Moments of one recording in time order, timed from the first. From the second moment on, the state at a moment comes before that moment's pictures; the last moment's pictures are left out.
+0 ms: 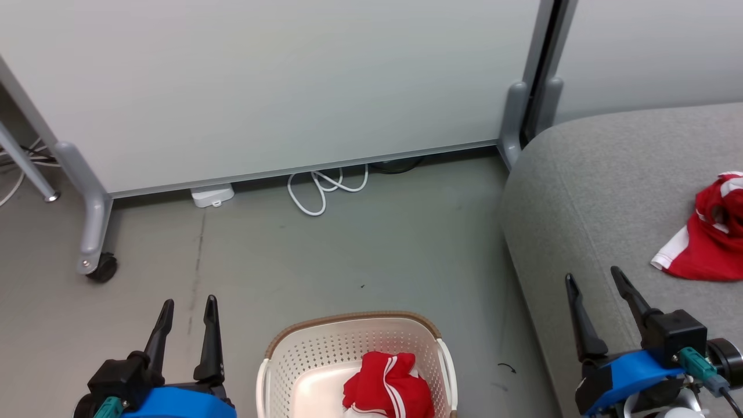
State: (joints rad) left arm -0.02 0.11 -0.06 0.30 -0.30 -0.13 -0.26; right arm -0.05 -0.05 -0.06 0.14 -0.01 0.13 -0.10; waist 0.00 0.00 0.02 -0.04
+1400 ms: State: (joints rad) left arm -0.07 0.10 -0.12 0.35 -0.28 -0.13 -0.26; right arm -0.07 -0.05 0.00 0.08 0.02 0.13 -0.09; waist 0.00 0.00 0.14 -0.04
